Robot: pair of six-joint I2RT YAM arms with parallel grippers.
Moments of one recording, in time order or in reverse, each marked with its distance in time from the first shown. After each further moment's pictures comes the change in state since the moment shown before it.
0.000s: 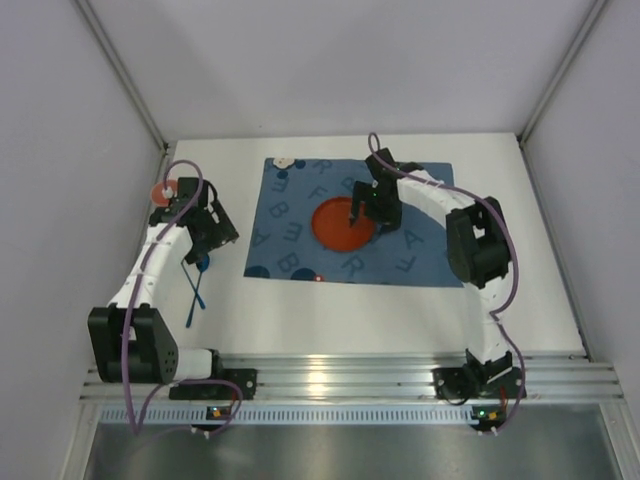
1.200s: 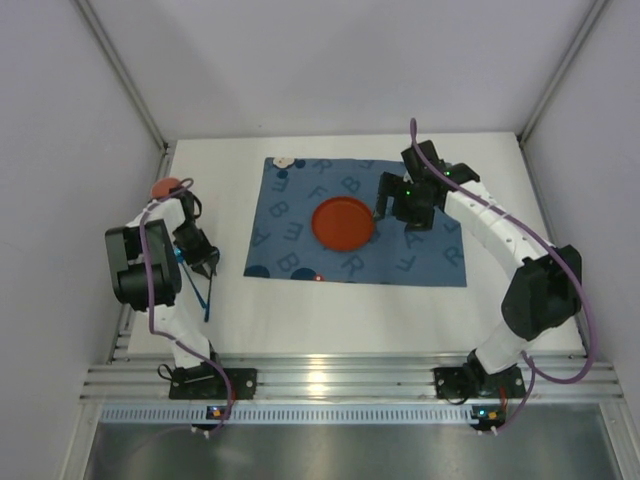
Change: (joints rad) left arm 0.245 0.531 0.118 -0.072 0.132 0.190; right arm -0.027 -0.522 -0.240 -0.133 0.007 -0.012
